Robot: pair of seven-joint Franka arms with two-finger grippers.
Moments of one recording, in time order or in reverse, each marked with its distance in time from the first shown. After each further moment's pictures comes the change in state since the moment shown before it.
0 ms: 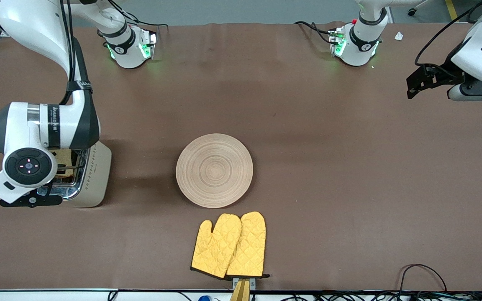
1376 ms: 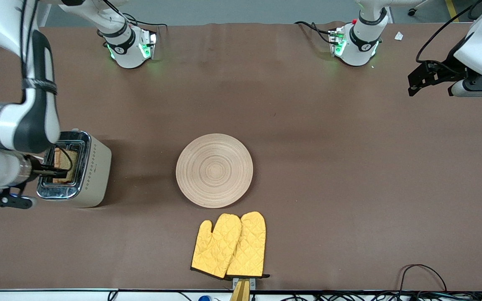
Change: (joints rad) left arm -0.004 0.002 0.007 0.005 -0.001 0.010 0.000; right arm -0.141 -0.070 -0.006 -0.002 0.372 0.019 0.016
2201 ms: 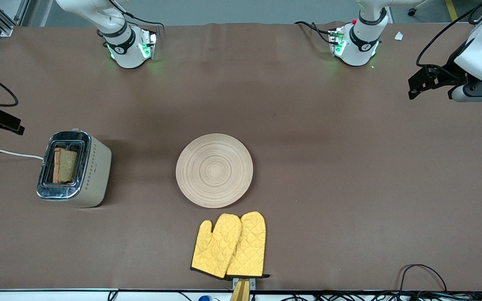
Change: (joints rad) left arm 0.000 0.016 0.002 0.006 0.000 0.000 0.000; right arm -0.009 -0.375 0.005 -0.107 0.040 -0.073 -0.114
